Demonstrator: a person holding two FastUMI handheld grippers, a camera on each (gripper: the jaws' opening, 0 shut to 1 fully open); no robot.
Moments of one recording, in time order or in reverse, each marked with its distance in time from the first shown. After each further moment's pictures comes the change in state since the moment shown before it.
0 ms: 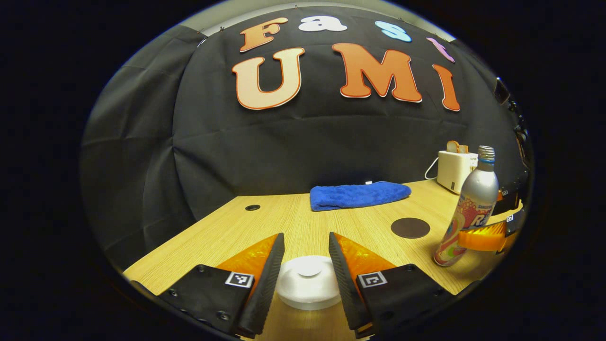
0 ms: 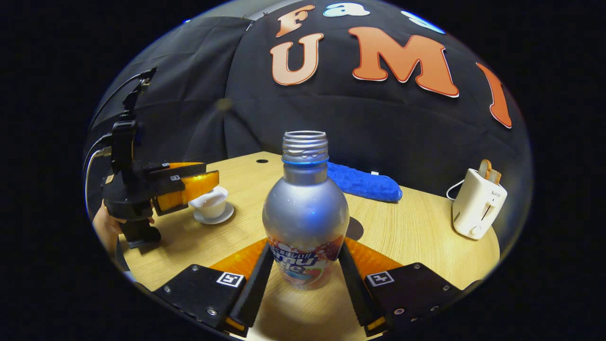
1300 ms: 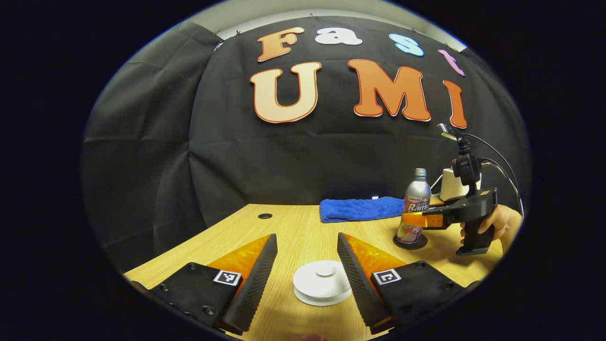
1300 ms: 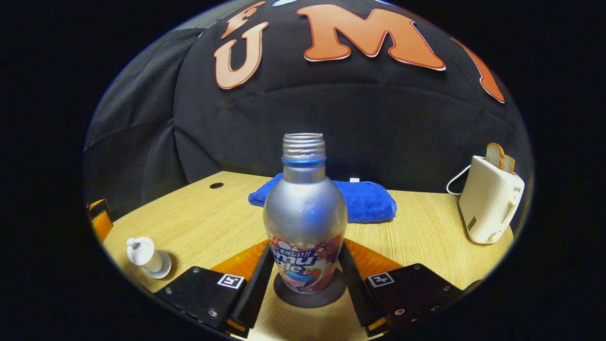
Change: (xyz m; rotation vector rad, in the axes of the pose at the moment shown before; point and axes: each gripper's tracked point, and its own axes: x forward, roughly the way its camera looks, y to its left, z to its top) left arm -0.027 0.025 0.023 -0.061 -0.060 0.043; right arm 0.129 -0.070 0.027 0.176 0.018 -0.125
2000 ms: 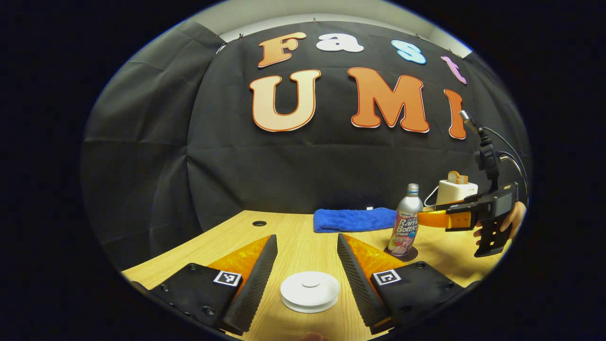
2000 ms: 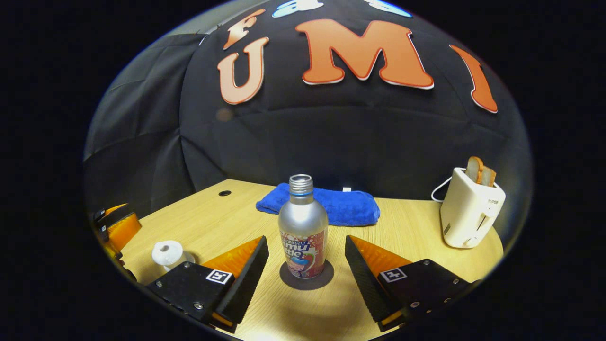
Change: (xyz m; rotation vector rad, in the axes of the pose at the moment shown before) left arm -0.001 -0.017 0.030 -0.035 -0.048 -0.010; right arm -0.093 -0.003 0.041 -0.035 -0.083 0.007
